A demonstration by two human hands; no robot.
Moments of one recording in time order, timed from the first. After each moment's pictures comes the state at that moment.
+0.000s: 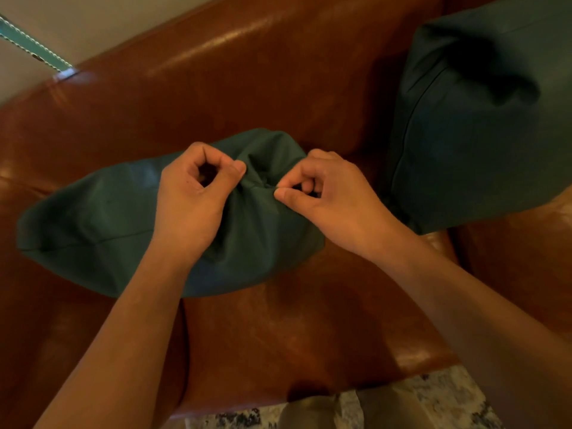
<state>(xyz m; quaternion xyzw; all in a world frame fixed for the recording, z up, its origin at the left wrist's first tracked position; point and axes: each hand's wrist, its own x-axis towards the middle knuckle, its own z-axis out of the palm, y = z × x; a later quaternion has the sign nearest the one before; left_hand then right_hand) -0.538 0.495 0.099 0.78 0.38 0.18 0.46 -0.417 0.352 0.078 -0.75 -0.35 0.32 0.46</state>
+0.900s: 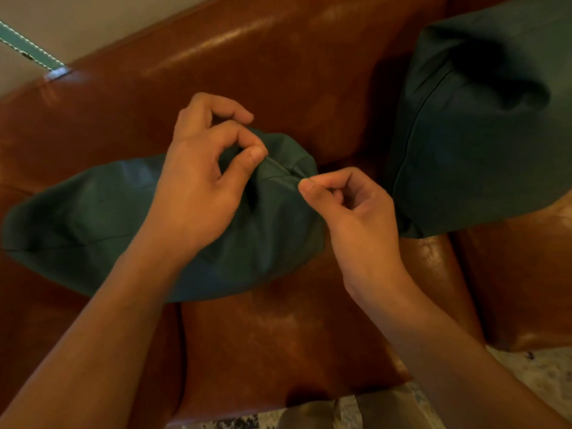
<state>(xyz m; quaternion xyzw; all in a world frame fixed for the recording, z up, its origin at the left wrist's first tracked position) -0.512 0.497 0.131 0.93 0.21 0.11 0.27 -0.452 0.345 0.089 -0.65 -0.01 0.32 0.69</state>
